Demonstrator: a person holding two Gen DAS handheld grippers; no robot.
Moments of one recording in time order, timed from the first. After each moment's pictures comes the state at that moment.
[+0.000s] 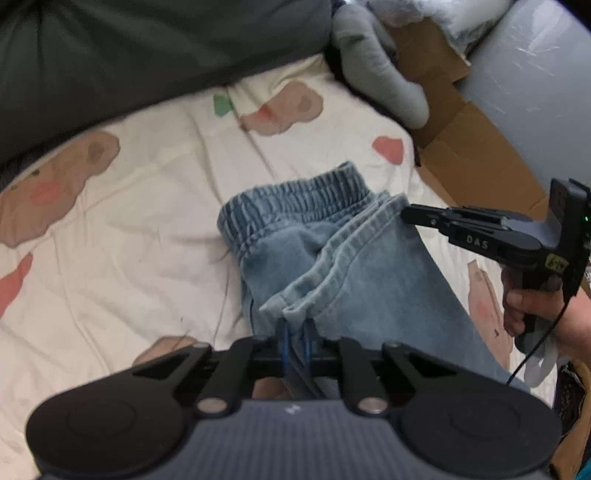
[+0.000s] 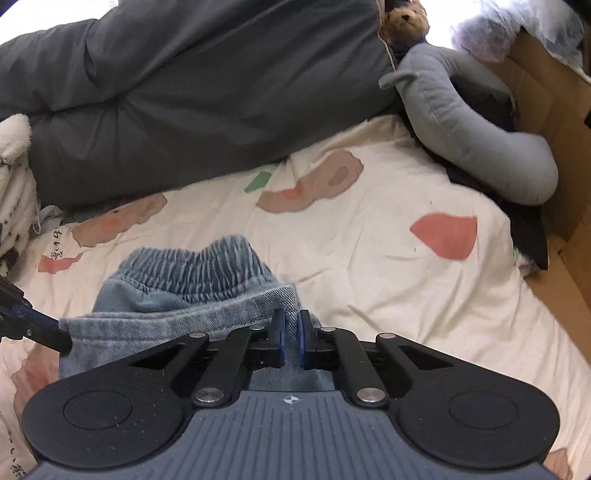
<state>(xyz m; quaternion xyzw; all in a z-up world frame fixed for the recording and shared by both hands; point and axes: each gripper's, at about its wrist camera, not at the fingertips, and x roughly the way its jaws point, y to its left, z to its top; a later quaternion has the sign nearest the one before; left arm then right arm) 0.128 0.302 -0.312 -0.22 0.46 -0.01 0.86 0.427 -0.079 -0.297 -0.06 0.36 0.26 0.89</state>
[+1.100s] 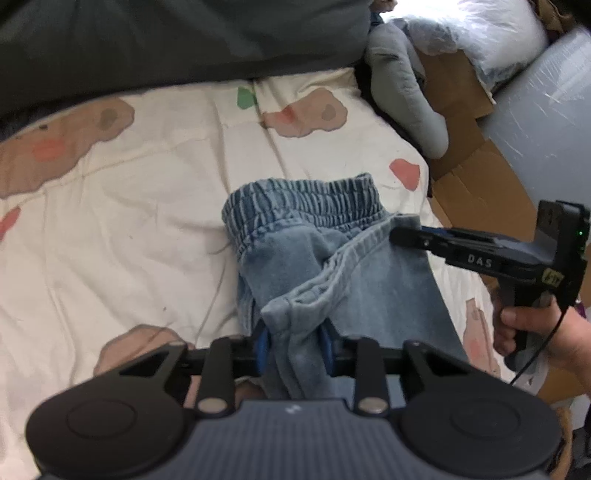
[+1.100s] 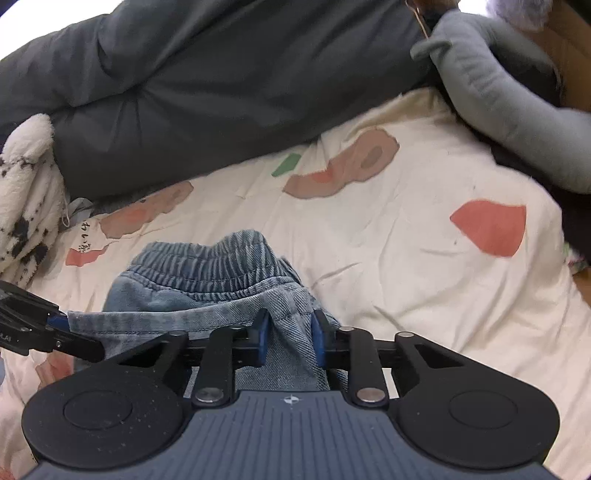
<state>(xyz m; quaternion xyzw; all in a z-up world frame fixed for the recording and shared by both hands) 0.129 0.296 -0.332 -0.28 0.44 0.02 0.85 0.458 -0.082 -0.310 -0.04 0.40 0.34 0.85</state>
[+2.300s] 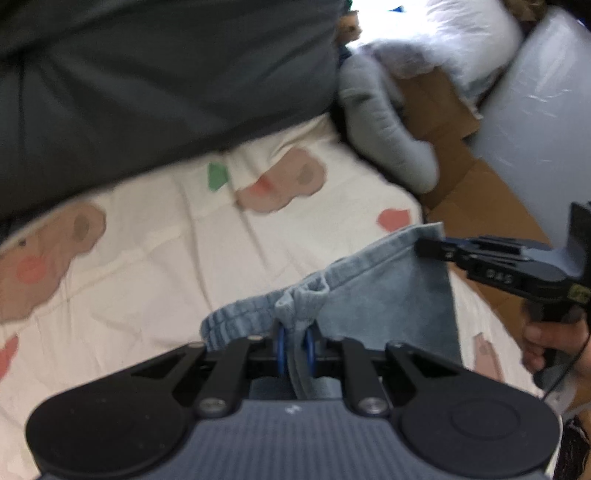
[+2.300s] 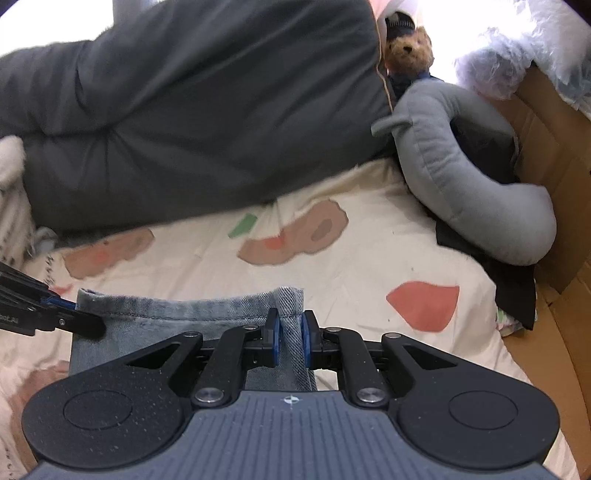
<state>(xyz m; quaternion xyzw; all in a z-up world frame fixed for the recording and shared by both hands) 0.191 0.310 -0.310 -0.23 0.41 0.03 0.88 0.481 -0.084 -0.263 -0.09 0.36 0.28 0.89</state>
